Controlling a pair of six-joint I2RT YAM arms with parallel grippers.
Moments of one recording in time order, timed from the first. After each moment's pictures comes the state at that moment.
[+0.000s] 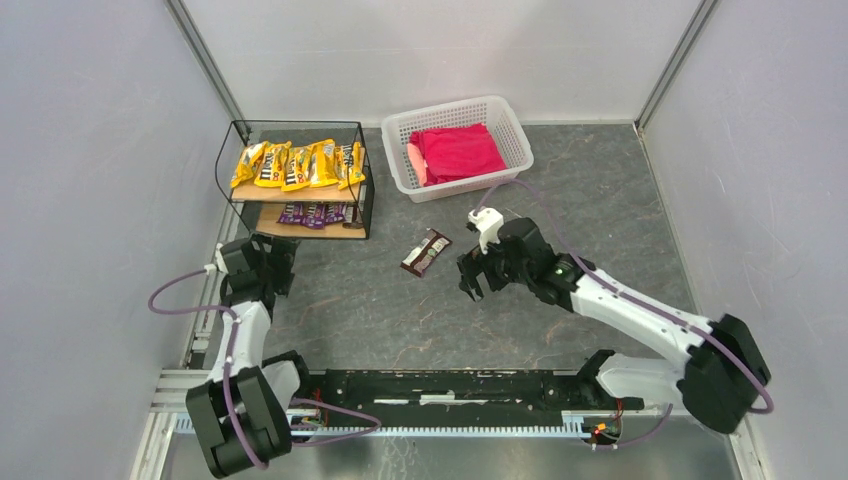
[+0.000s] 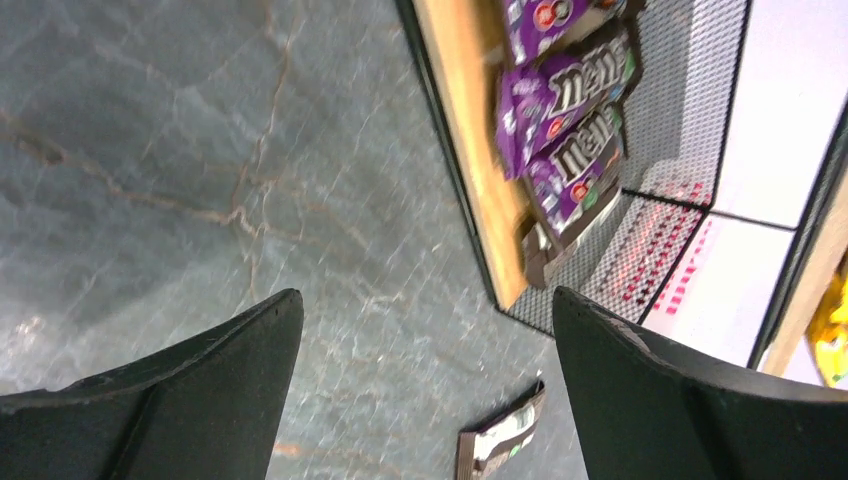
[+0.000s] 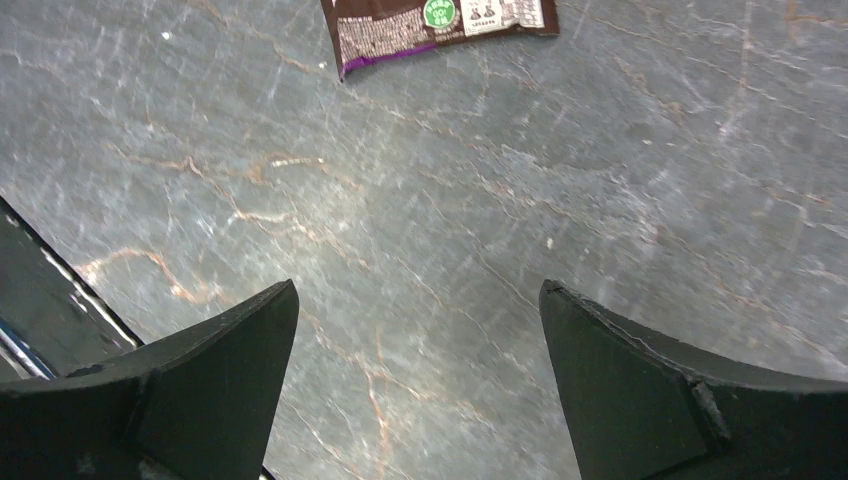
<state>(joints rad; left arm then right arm) 0.35 0.98 0.41 -0.09 0.15 -1.04 0.74 1.14 0.73 -0.27 -0.09 0.08</state>
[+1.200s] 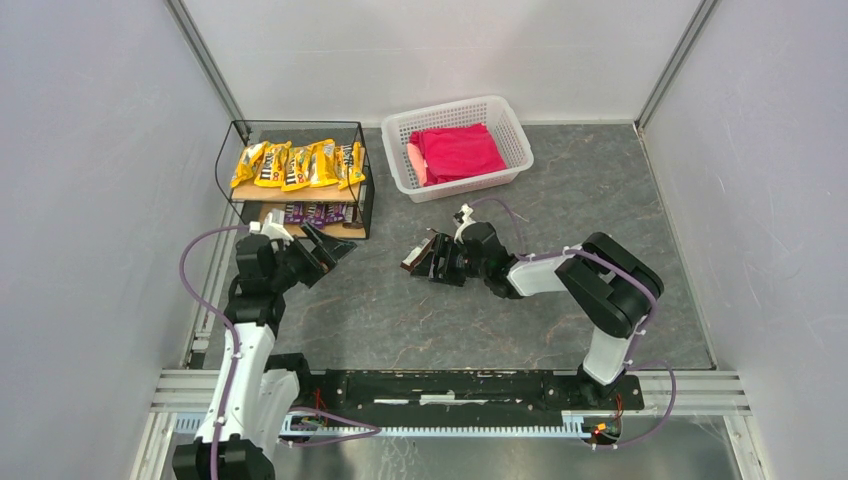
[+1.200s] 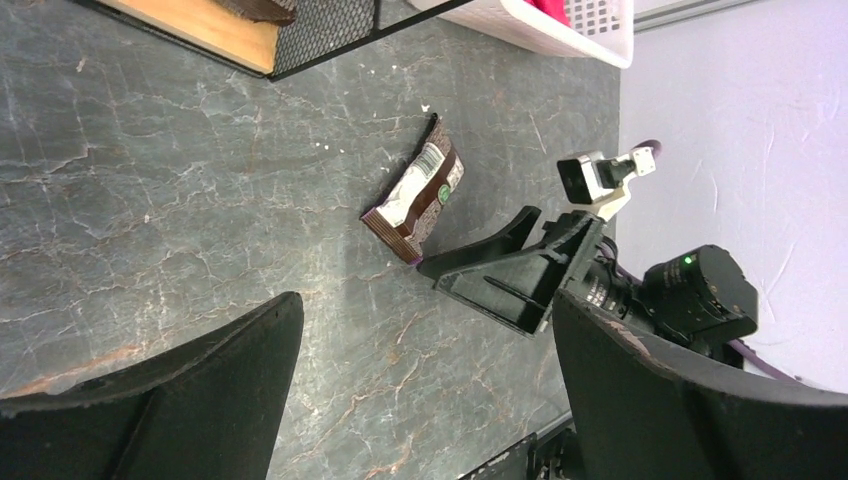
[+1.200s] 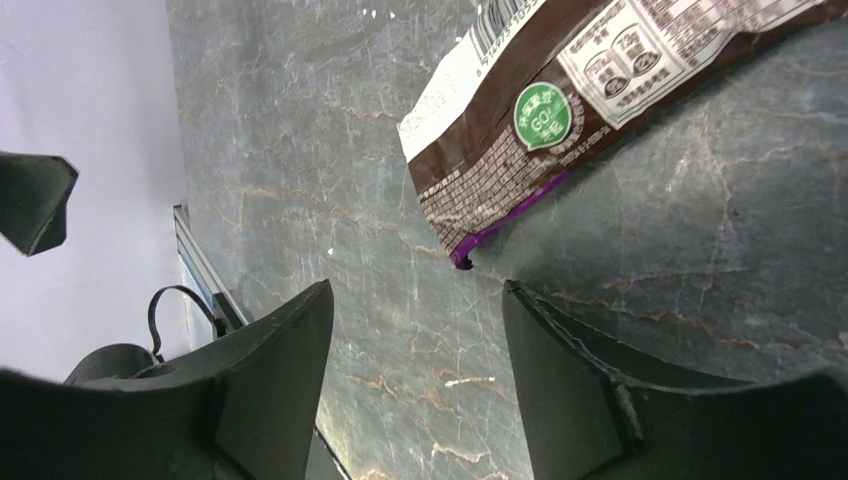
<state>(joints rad) 0.09 0.72 0.47 -0.25 0.55 -0.73 0.75 1.79 0.73 0.49 -0.27 0.94</state>
